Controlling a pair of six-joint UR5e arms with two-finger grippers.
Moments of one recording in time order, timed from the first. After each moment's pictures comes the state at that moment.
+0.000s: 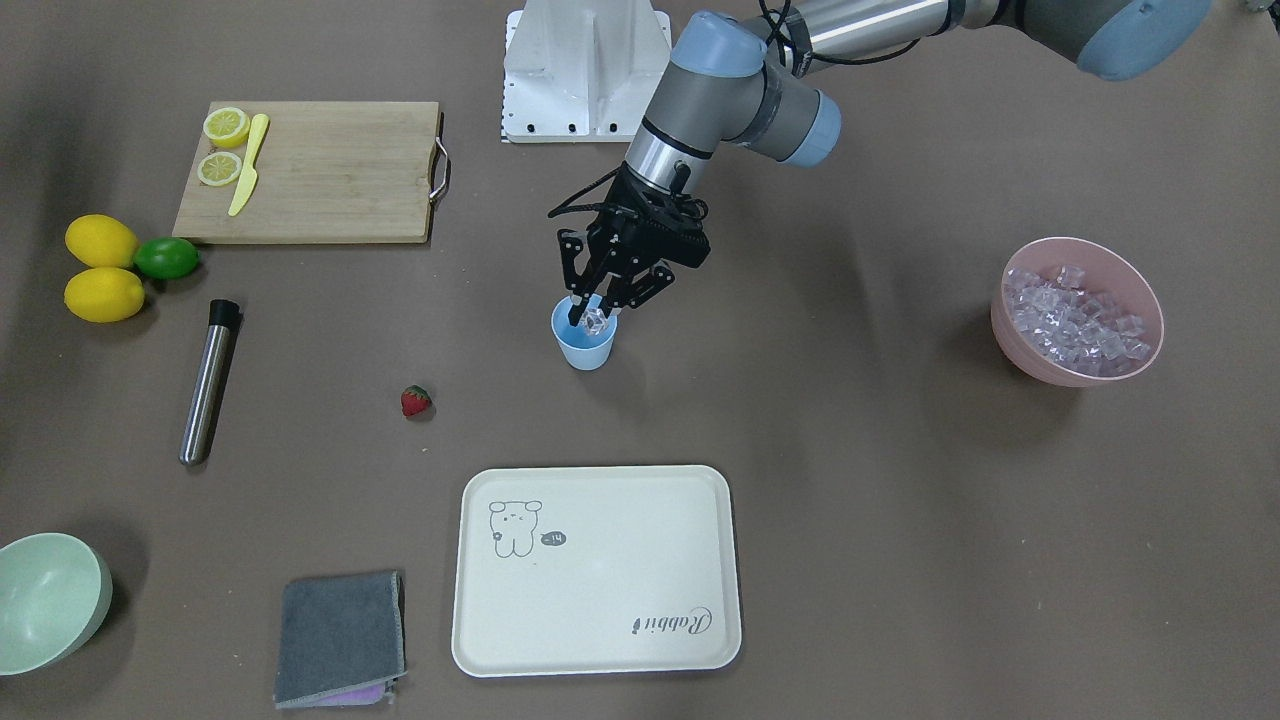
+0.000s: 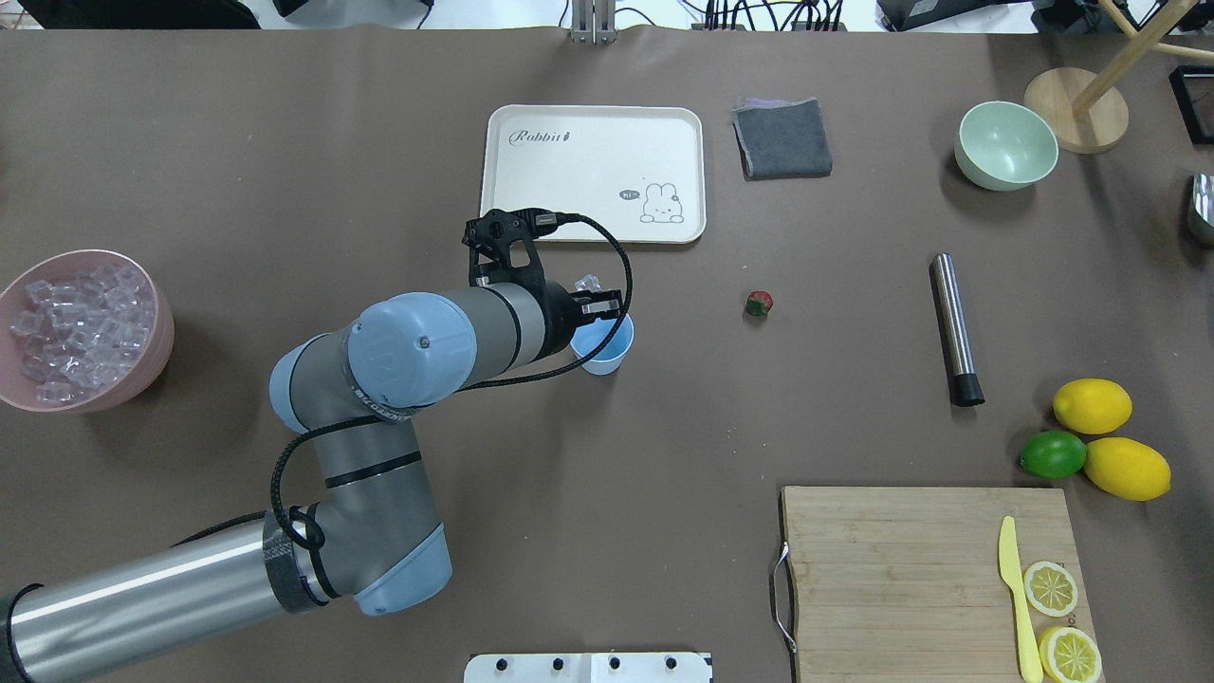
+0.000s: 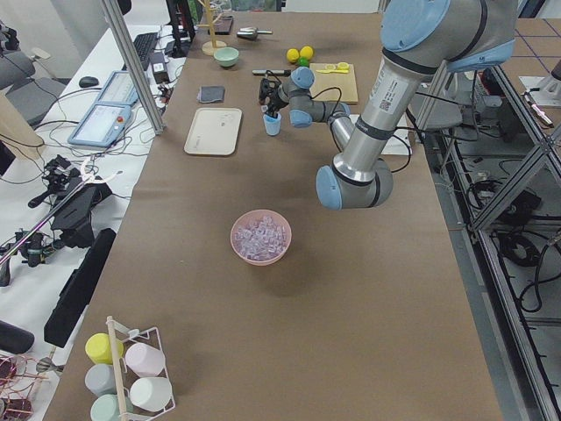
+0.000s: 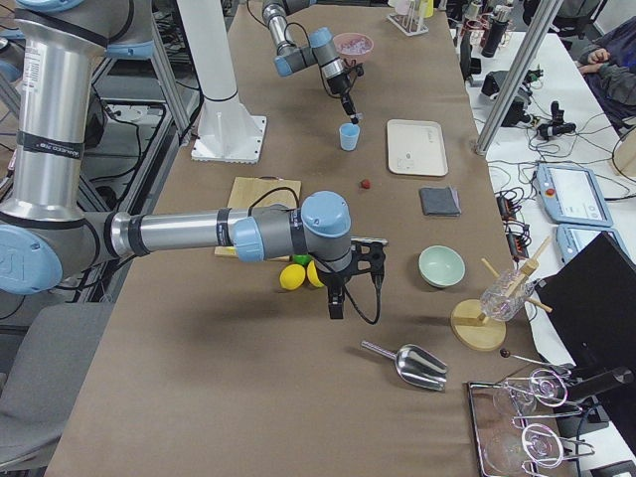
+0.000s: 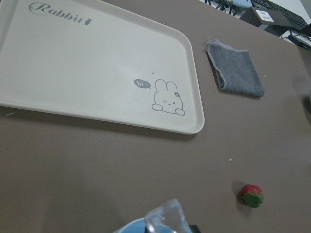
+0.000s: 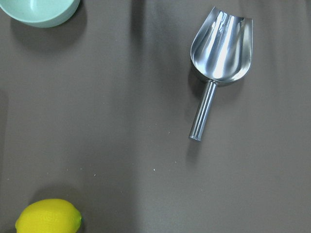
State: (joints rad) left arm -0.44 -2.23 -1.59 -2.23 -1.49 -1.37; right arm 1.53 -1.77 1.88 -1.47 2.31 0.15
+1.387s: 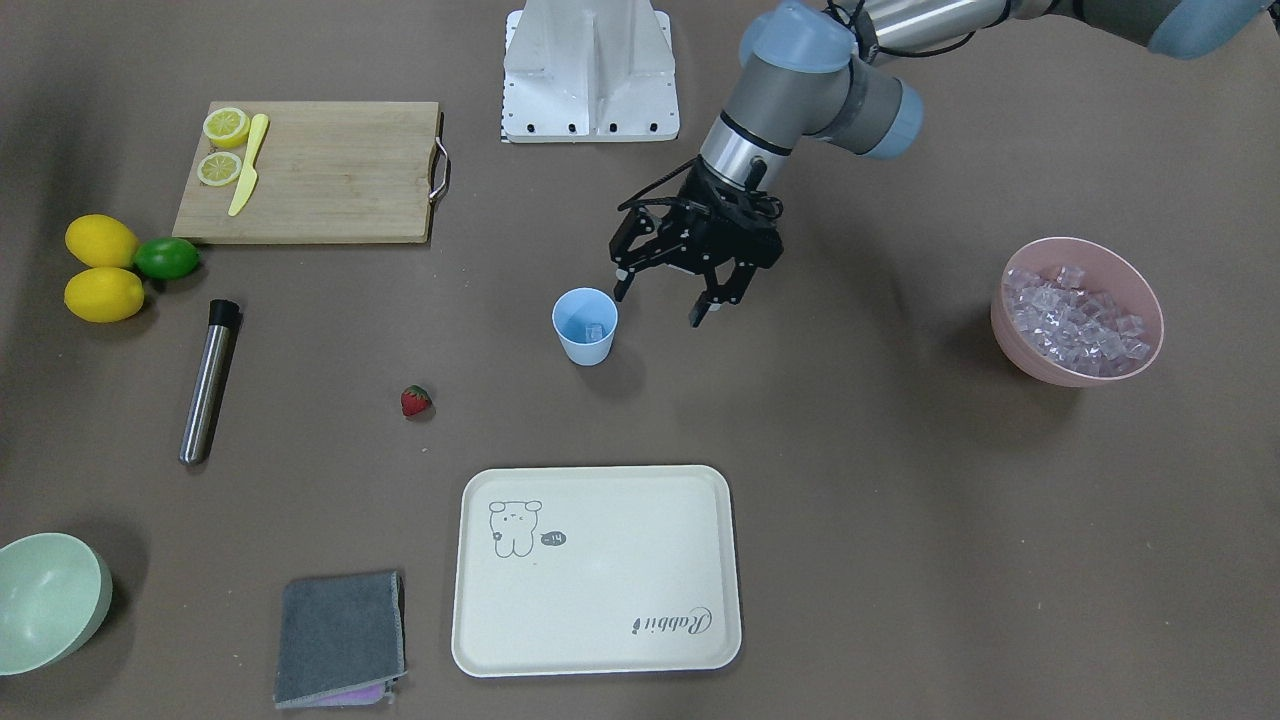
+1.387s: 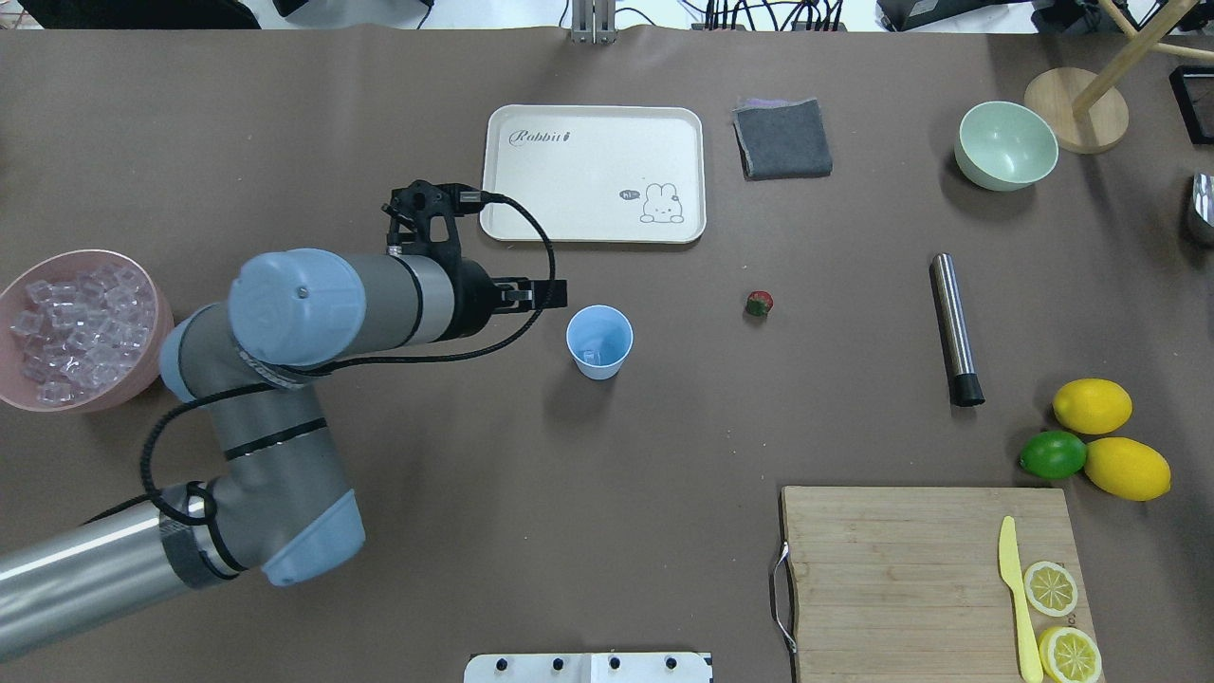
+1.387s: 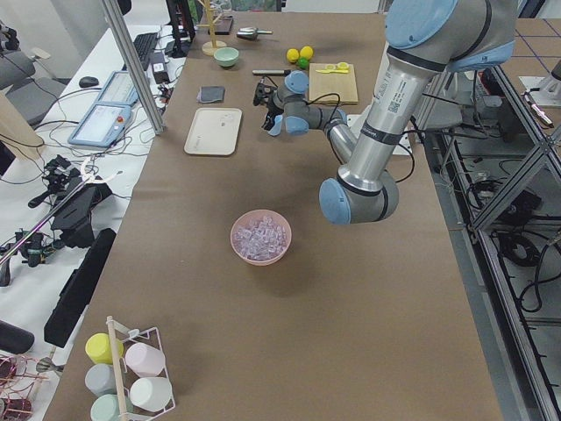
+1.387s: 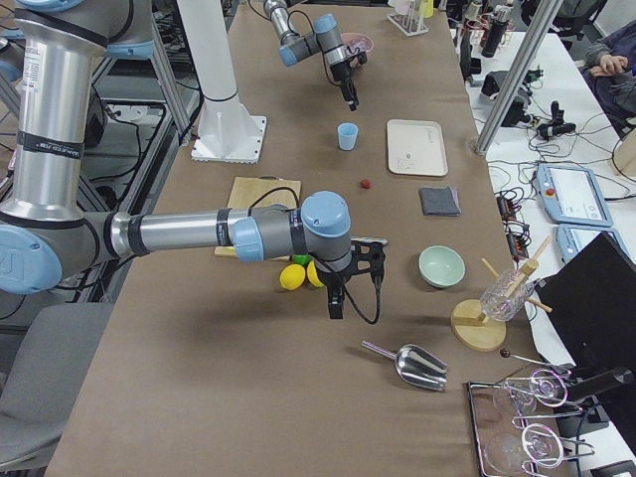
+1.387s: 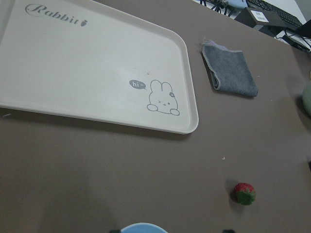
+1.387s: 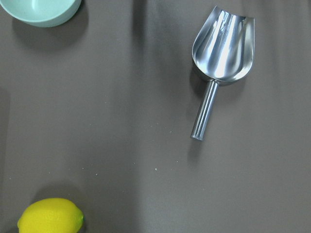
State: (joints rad) left arm -0.55 -2.06 -1.74 -2.18 -1.67 -1.20; right arm 1.53 -1.77 1.88 -1.47 2.32 0.16
